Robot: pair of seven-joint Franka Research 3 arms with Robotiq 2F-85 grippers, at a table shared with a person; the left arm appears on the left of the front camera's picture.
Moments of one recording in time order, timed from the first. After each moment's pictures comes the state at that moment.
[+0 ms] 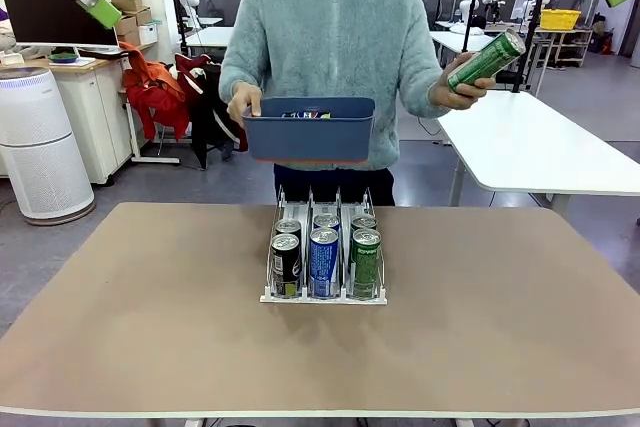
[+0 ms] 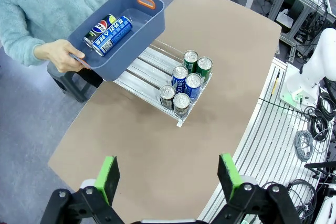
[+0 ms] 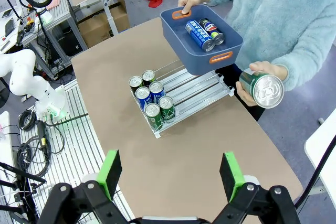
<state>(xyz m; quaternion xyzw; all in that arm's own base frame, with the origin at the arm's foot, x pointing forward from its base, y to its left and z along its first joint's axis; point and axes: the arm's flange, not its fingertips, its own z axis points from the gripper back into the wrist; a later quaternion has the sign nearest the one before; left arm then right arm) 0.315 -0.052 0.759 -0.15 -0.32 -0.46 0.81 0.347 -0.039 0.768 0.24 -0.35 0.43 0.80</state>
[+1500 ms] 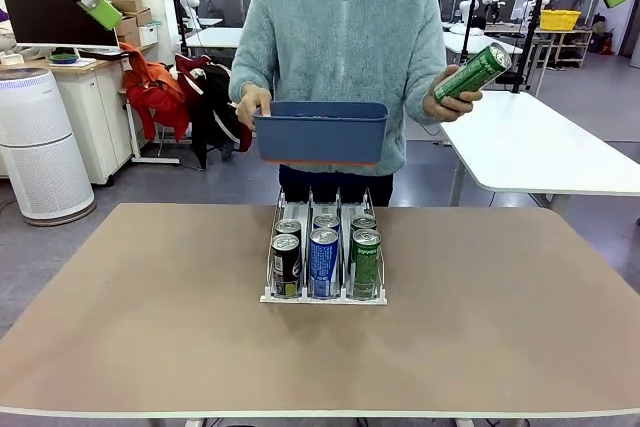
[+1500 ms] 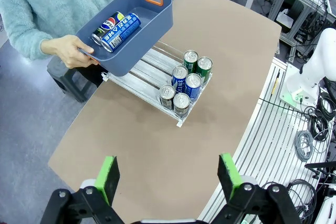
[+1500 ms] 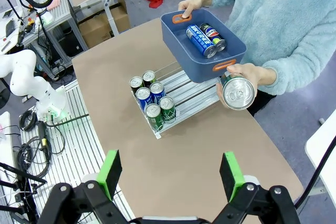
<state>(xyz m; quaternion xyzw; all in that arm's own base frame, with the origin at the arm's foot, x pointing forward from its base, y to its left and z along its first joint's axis) 0.315 -0.052 0.759 -0.15 -0.32 -0.46 0.81 0.349 -0.039 0.766 0.24 -0.35 0.43 0.80</state>
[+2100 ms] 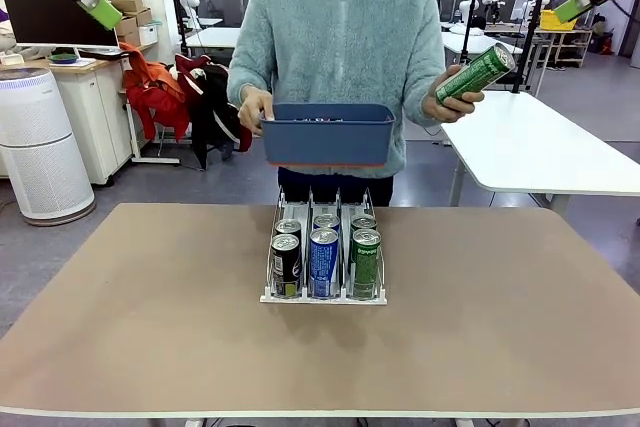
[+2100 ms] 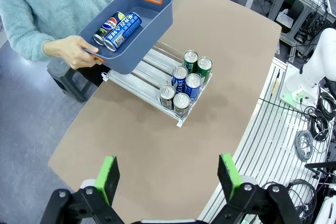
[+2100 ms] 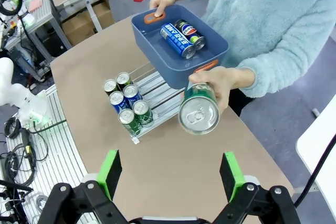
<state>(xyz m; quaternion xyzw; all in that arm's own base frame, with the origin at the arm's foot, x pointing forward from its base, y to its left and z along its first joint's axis) 0.314 -0.052 0.760 -0.15 -0.32 -0.46 0.81 0.426 -0.019 0.744 0.22 -0.34 0.41 0.82</state>
